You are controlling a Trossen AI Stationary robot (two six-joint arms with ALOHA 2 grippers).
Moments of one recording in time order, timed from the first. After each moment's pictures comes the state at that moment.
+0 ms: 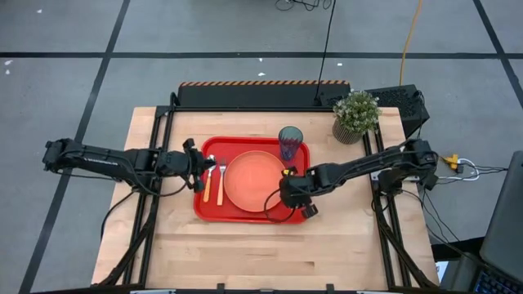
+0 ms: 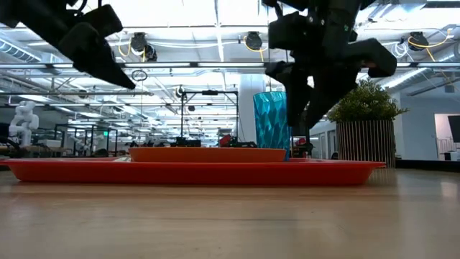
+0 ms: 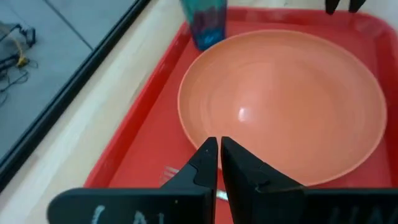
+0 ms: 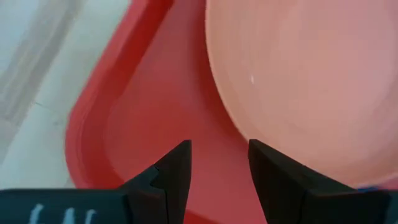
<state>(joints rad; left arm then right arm) -0.06 0.79 0.51 -0.34 -0.35 -0.08 0.15 1.66 1.13 -0.67 0.05 -0.33</state>
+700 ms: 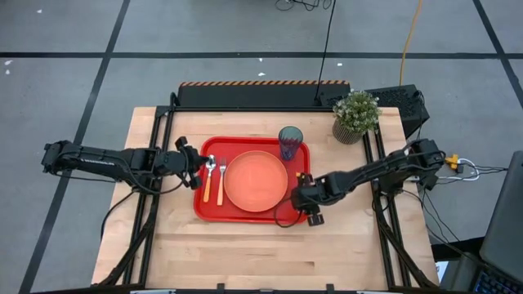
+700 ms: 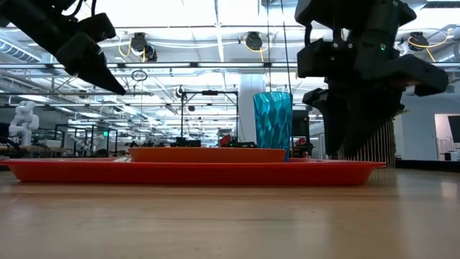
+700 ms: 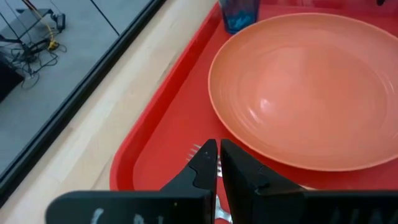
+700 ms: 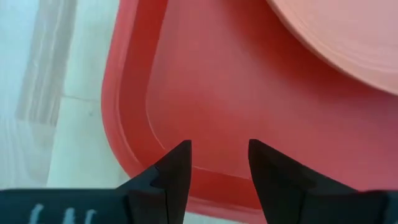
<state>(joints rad) -0.04 0.73 0.50 -0.46 -0.44 -0.14 0.22 1.60 0.90 -0.53 0.02 0.03</state>
